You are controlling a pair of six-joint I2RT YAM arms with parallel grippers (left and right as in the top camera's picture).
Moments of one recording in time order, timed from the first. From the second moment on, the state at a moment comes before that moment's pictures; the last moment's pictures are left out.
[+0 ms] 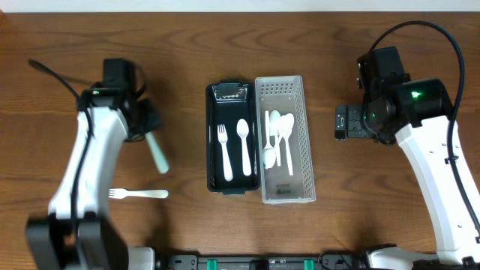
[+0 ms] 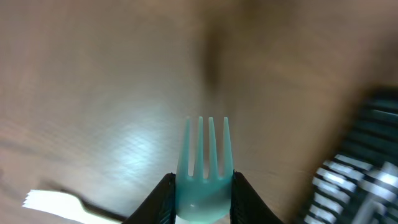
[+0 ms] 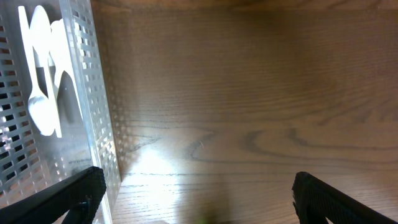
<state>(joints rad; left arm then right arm) 0.00 1.54 1.24 -0.96 -0.03 -0.43 0.21 1.47 1.50 -1.38 0.18 0.27</state>
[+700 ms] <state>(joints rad) -0.50 1.71 1.28 -0.78 -0.03 -0.59 0.21 1.47 1.50 -1.39 0.18 0.27</state>
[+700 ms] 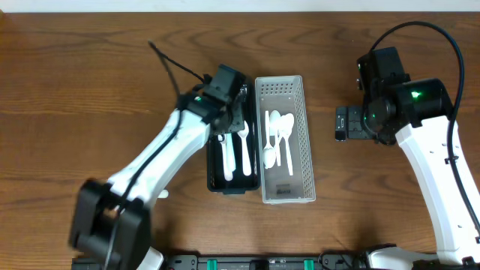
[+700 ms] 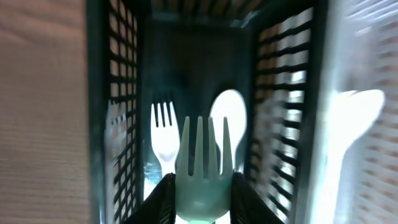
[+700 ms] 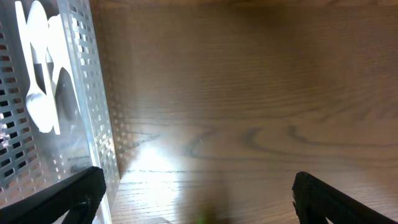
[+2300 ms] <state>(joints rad) 0.37 1.28 0.79 -1.00 -0.10 -1.28 0.21 1.47 1.50 -1.45 0.18 0.26</state>
